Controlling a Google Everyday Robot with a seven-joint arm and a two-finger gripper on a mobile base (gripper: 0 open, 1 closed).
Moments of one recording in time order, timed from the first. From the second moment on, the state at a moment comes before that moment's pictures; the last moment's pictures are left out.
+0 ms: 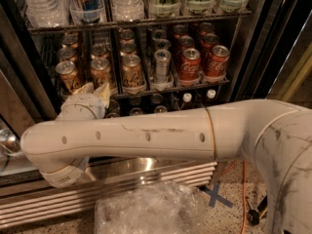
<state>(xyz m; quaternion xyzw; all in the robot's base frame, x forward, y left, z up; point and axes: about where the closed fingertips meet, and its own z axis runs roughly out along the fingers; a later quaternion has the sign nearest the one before) 0.612 0.149 0.842 0.02 0.77 -0.04 0.64</state>
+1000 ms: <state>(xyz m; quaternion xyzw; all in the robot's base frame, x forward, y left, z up) 0.612 0.149 0.842 0.02 0.77 -0.04 0.64</state>
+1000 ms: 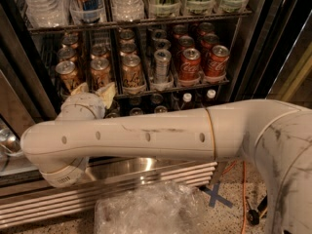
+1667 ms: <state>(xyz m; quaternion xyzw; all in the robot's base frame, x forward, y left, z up) 0.612 0.149 0.842 0.02 0.77 -0.04 0.64</state>
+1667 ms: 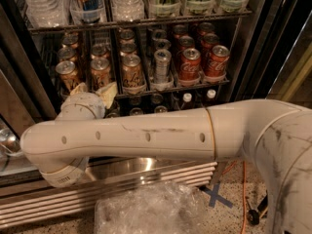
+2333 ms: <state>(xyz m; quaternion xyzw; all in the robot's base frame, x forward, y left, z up) 0.615 0.151 0.841 0.02 0.77 -0.04 0.64</state>
